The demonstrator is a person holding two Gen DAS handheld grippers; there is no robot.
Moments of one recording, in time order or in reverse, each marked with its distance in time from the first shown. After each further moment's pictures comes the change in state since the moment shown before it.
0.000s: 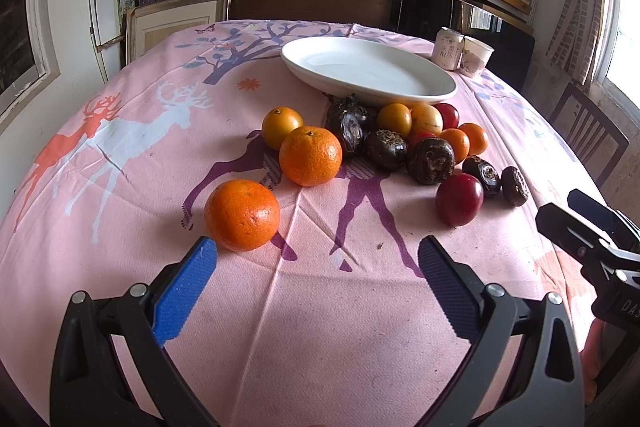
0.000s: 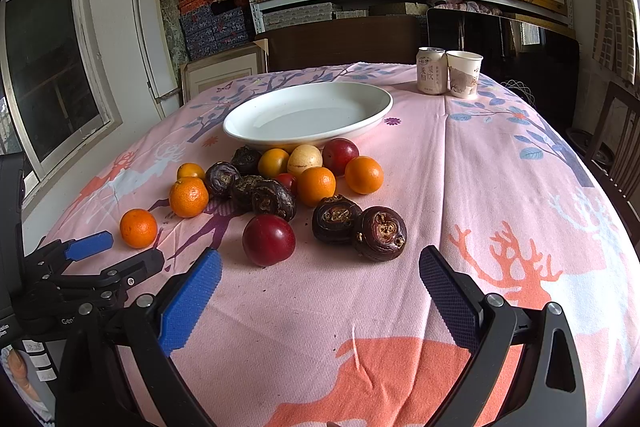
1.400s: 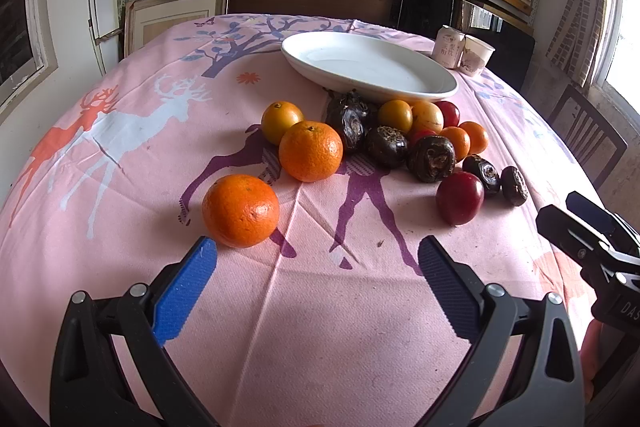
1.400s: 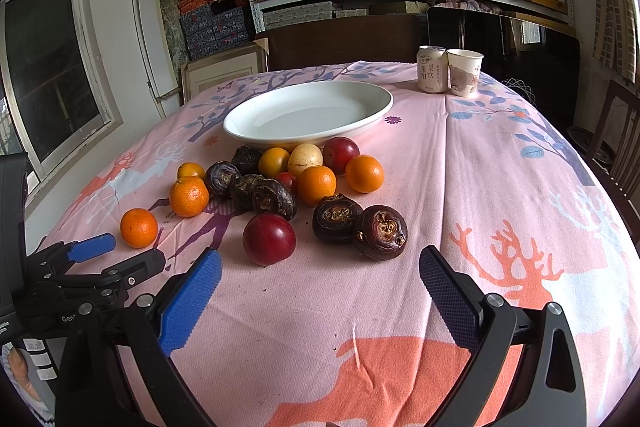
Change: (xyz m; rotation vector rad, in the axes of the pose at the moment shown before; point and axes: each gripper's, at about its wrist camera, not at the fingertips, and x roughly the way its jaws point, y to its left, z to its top) left arm 0.004 -0.002 -0.003 -0.003 0.010 -0.003; right arm 0.001 -0.001 0.000 0.003 0.002 0.003
